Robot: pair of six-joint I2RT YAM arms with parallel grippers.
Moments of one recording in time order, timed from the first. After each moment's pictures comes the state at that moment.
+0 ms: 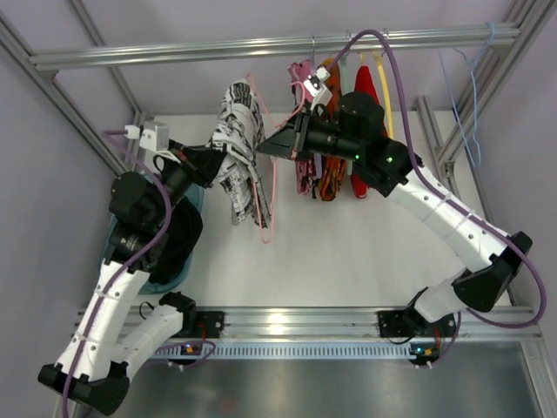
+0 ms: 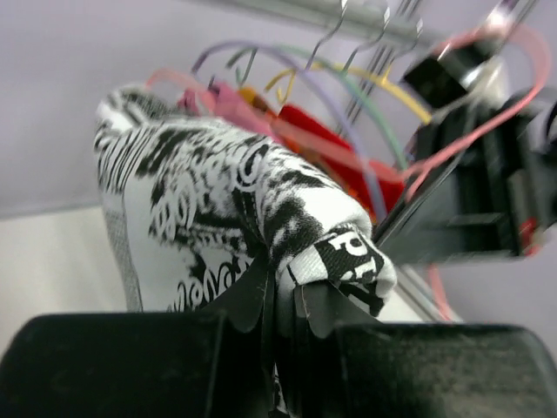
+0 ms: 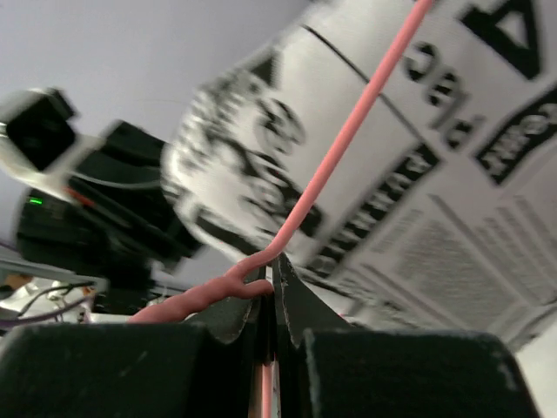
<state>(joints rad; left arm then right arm) -0.33 0.77 0.98 0.01 0.26 -0.43 0.78 1.48 1.65 -0.26 -0.42 0.86</state>
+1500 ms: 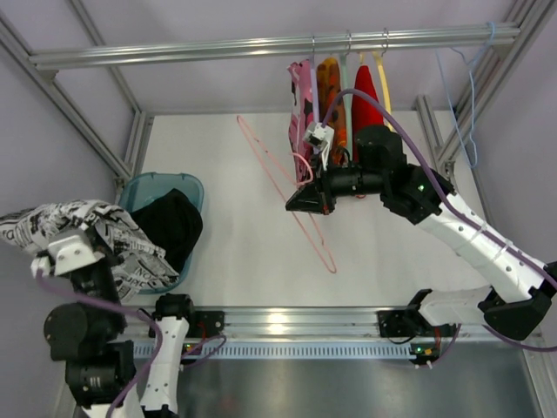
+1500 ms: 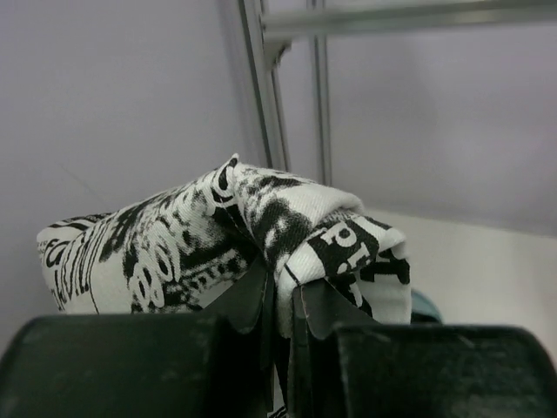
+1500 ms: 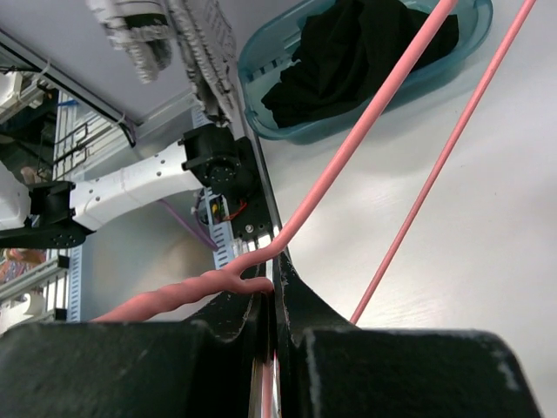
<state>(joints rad) 0.06 0.24 1.23 -0.63 -0.31 0.16 0.82 1.24 1.45 -0.56 -0.61 0.24</state>
